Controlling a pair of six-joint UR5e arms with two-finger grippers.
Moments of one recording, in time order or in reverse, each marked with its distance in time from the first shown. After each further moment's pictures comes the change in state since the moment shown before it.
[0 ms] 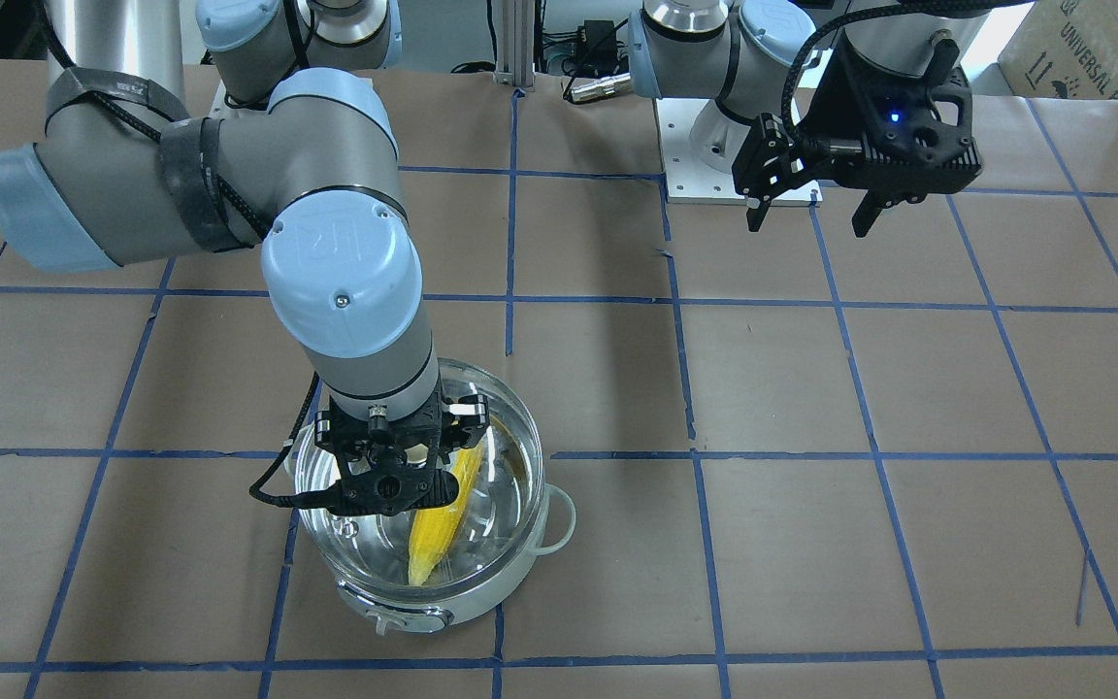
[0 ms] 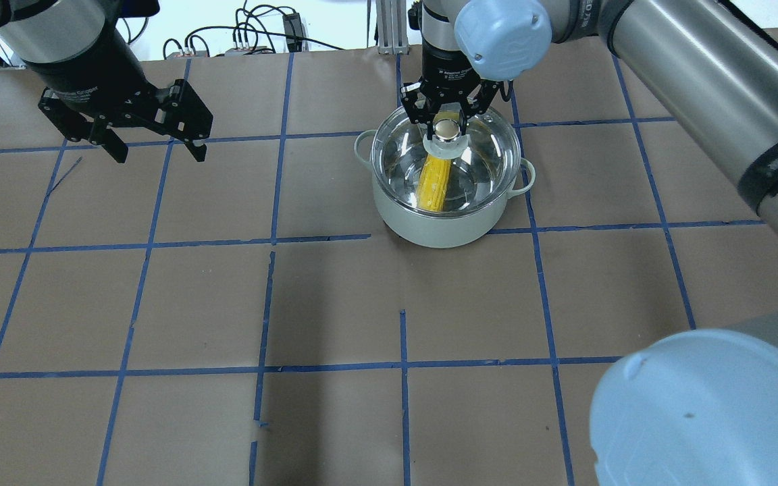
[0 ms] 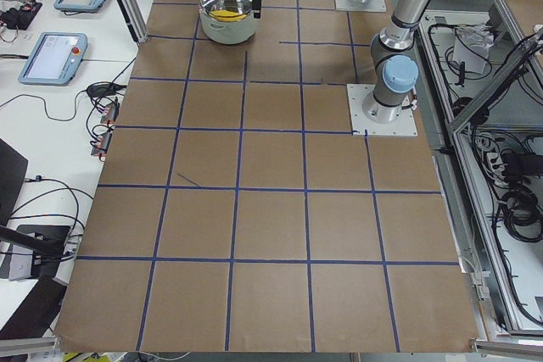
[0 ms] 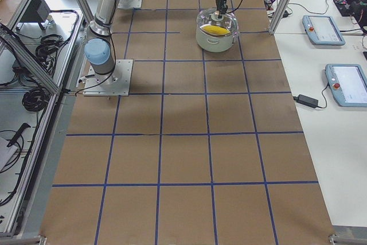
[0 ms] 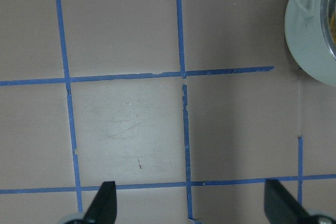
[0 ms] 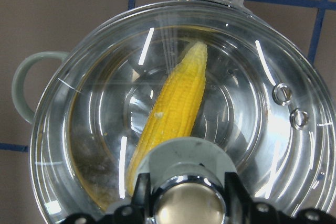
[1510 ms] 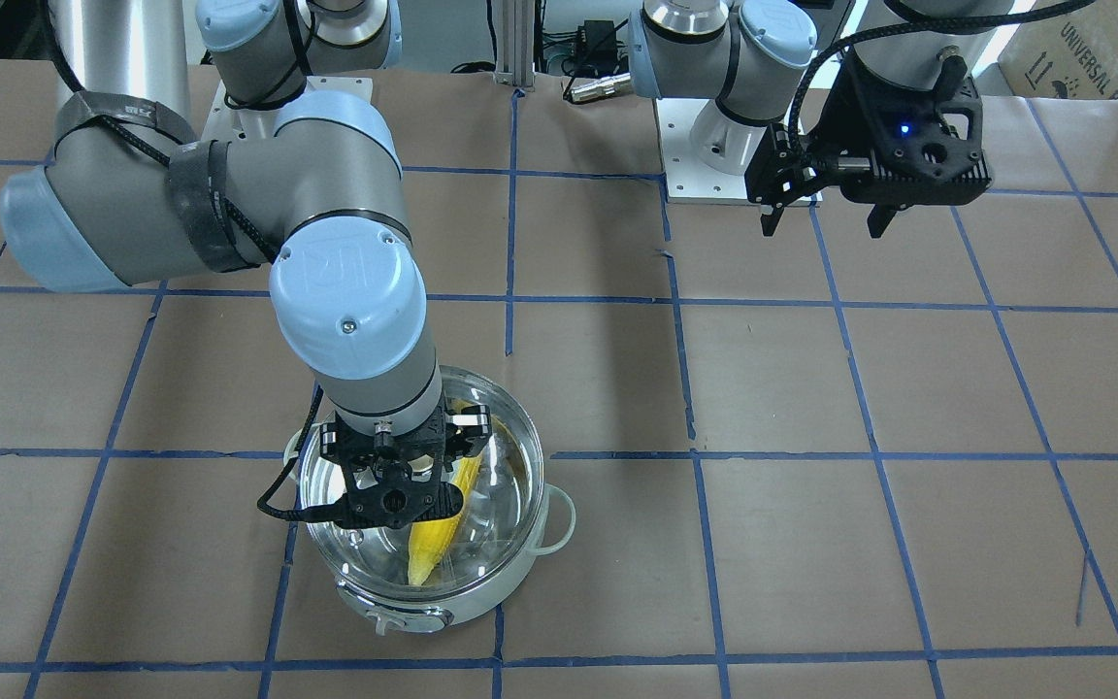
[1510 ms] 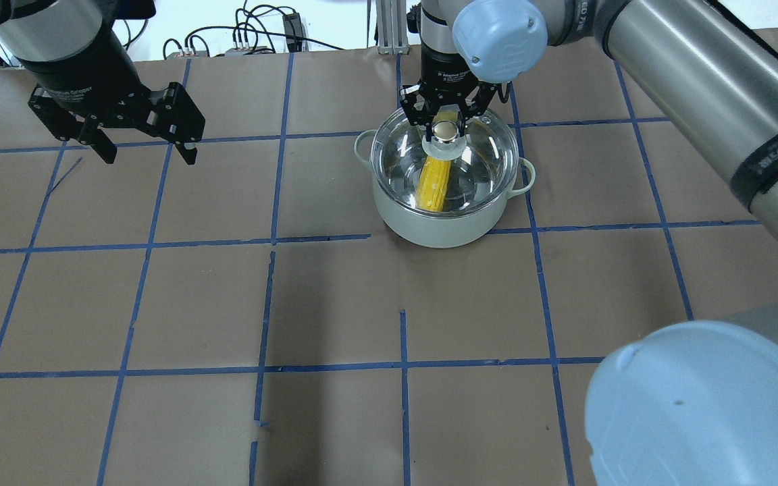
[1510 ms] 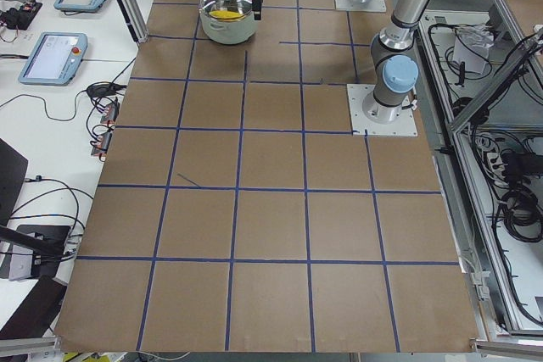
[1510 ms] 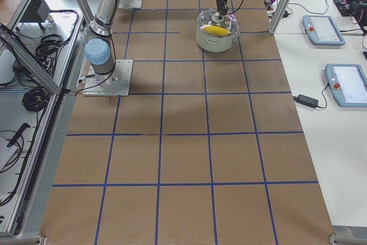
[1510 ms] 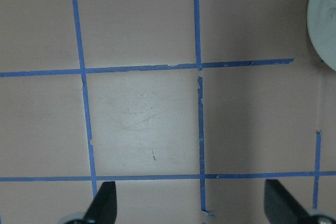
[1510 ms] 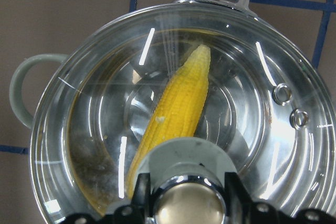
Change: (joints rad) left arm -0.002 -0.001 0.004 -0.011 0.040 0.002; right arm 0.000 0.011 -0.003 -0.007 0.002 -0.009
